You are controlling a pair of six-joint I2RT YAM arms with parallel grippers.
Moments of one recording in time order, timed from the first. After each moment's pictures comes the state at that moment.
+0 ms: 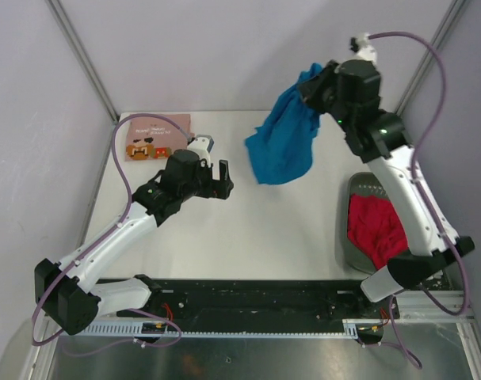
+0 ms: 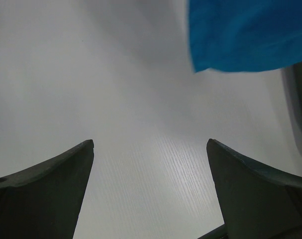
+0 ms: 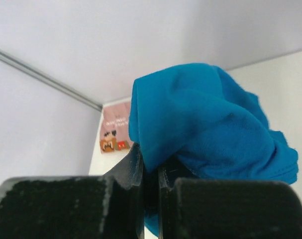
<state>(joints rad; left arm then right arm) -0.59 1.16 1.03 -0.43 -0.07 -0.33 0.47 1.49 2.00 -0.64 0.23 0.65</state>
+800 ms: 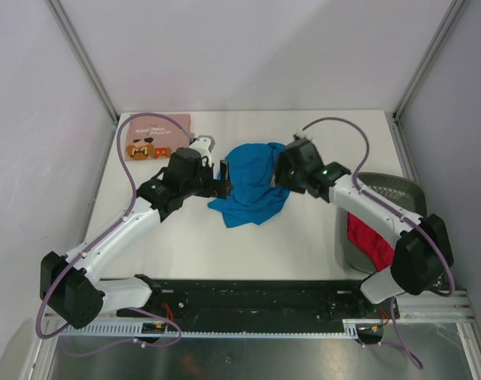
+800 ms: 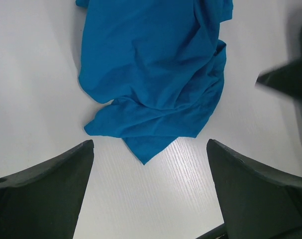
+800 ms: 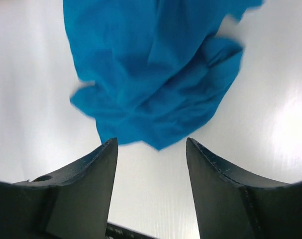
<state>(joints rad) -0.57 1.21 1.03 -0.43 -0.03 -0.33 0.57 1.50 1.24 -0.51 0.11 0.72</state>
